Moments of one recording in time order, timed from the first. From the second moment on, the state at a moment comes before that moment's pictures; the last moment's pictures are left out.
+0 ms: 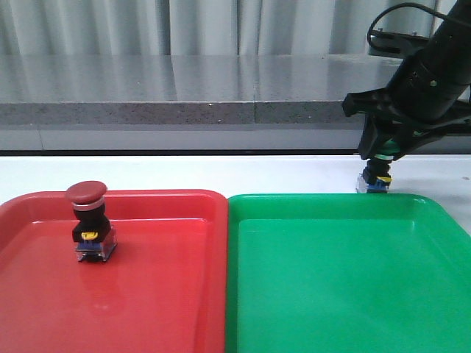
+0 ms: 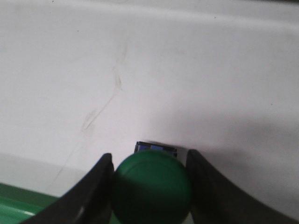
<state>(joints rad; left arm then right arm) -0.06 -0.01 0.00 0.07 -0.04 -0.06 0.08 1.87 -1.25 0.27 0.44 -0.18</state>
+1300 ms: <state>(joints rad) -0.06 -0.01 0.00 0.07 -0.04 -0.06 0.36 1.61 -1.11 -0.03 0.61 0.26</state>
